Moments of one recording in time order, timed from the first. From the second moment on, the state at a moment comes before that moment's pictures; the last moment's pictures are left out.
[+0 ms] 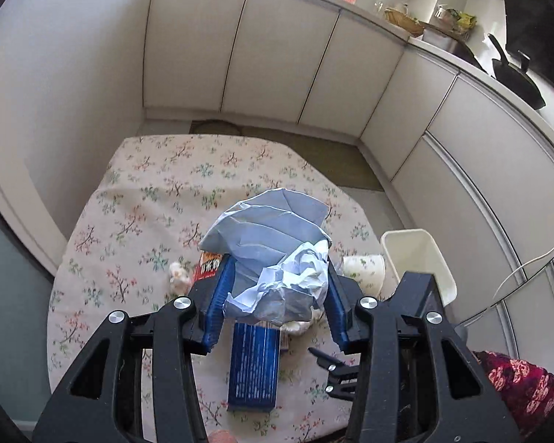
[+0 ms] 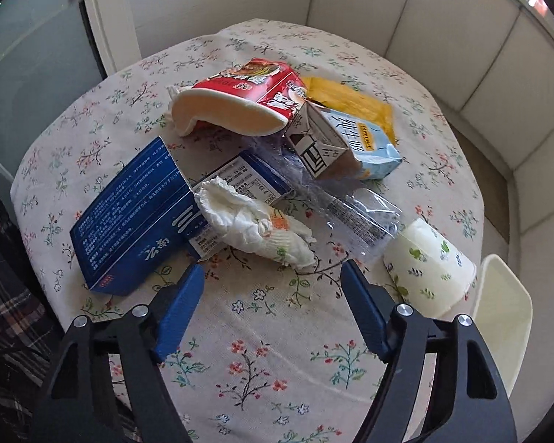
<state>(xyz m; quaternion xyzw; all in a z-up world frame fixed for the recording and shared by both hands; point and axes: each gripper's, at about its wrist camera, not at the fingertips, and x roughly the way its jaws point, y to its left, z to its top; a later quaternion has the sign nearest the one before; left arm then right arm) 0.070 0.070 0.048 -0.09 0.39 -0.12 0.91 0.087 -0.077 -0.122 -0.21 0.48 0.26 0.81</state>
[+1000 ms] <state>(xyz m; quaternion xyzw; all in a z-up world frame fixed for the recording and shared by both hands) 0.103 0.087 0.004 -0.15 0.41 -0.12 0.89 0.102 -0.087 -0.105 -0.11 0.46 0.33 0.81</state>
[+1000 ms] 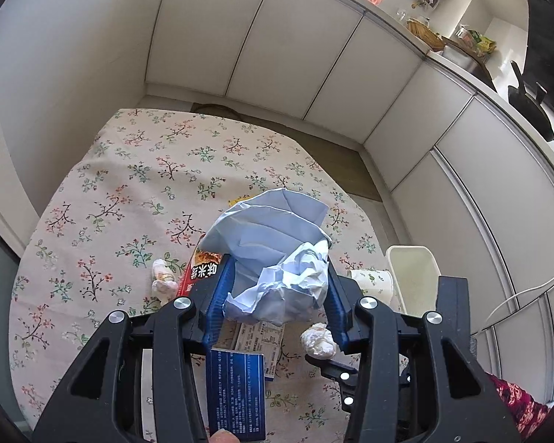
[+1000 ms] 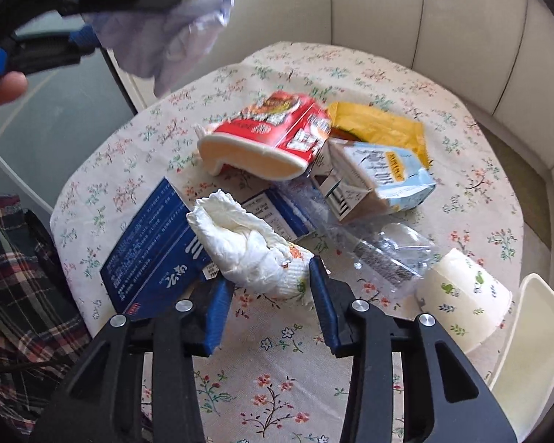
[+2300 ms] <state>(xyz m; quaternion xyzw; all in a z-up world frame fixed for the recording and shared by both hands) 0.131 -0.119 -0.005 -0.10 0.40 -0.22 0.88 0.088 -0.370 -0.021 0.08 0.32 -0.18 0.93</state>
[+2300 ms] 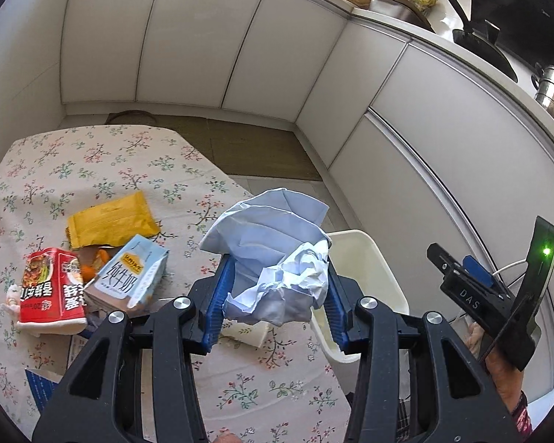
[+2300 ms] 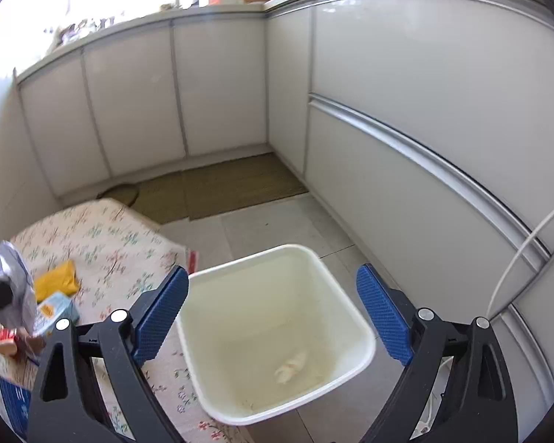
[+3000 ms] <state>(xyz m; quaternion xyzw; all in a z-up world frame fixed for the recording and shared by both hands) 0.164 -0.270 -0.015 -0.05 0.43 -0.30 0.85 0.052 -0.454 -0.024 0.16 0.30 -0.27 0.90</state>
